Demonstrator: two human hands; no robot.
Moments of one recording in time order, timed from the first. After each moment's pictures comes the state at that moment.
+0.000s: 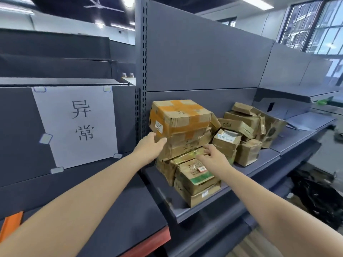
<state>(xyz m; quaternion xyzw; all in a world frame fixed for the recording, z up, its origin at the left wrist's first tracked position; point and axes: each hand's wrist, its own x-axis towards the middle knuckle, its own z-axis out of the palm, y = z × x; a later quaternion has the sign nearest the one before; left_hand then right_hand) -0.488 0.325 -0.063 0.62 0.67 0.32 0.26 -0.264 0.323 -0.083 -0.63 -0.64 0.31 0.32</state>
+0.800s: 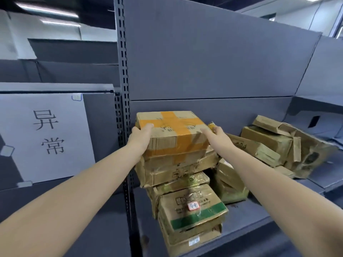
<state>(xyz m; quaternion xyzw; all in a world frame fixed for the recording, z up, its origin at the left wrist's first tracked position) -0.433 0.469 -0.039 0.35 0.71 0.52 0.31 -0.209 0.530 -0.031 -0.59 -0.65 0.34 0.35</state>
